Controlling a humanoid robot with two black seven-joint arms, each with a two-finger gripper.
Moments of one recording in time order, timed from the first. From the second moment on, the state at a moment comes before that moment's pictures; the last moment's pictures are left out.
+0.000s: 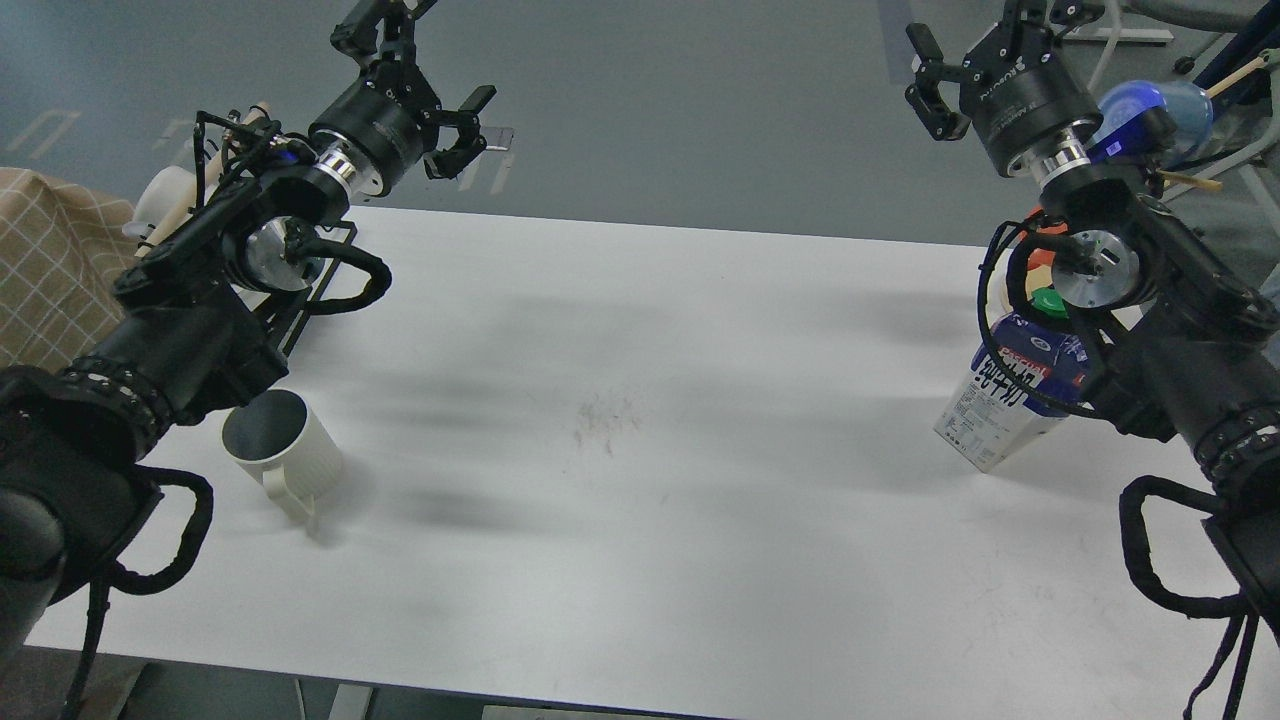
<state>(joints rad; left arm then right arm) -1.01 0.24 -0.74 -0.44 0.16 -0.49 -0.24 1.03 -0.12 0.99 0.39 -0.49 0.49 0.40</state>
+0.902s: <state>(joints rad) -1.00 0.23 -0.74 -0.44 0.16 -0.49 -0.26 1.04 -0.13 0.98 0.39 -0.49 0.49 0.40</state>
